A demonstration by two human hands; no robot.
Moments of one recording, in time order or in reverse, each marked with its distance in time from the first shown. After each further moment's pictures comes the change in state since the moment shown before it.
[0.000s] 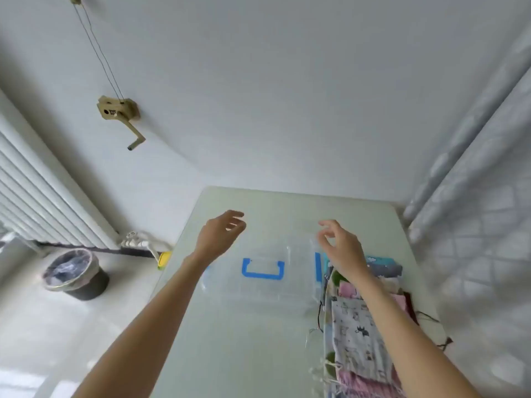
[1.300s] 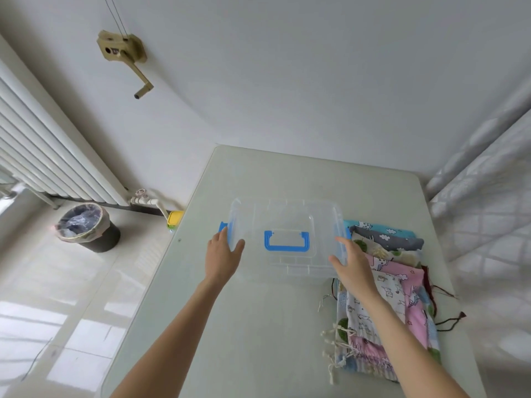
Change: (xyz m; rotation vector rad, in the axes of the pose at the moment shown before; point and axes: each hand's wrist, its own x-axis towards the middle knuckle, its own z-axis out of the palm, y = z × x) left_hand -0.068 -0.085 0.059 0.085 0.050 -0.341; right_hand -0.067 0.034 0.061 -0.043 -0.166 0.218
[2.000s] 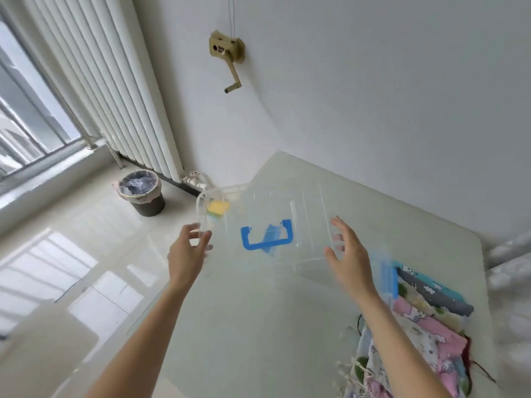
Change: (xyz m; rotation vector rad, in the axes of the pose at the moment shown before) left_hand -0.047 -0.090 -0.094 -0.549 0.435 -0.218; right_hand 0.011 -0.111 0.021 0.117 -0.051 -0.430
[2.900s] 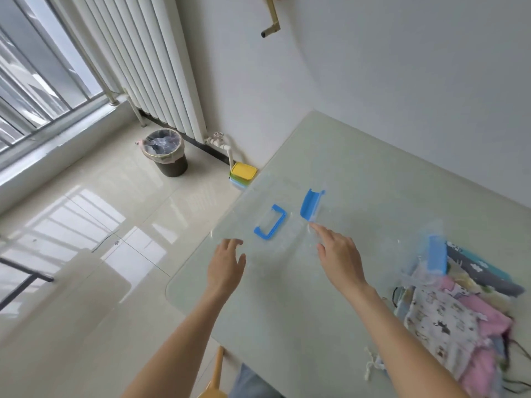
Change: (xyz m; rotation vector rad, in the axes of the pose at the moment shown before) left_hand -0.041 -0.110 0.010 0.633 -0.225 0.094; right_hand -0.035 -0.004 0.097 -0.434 -0.260 -0.139
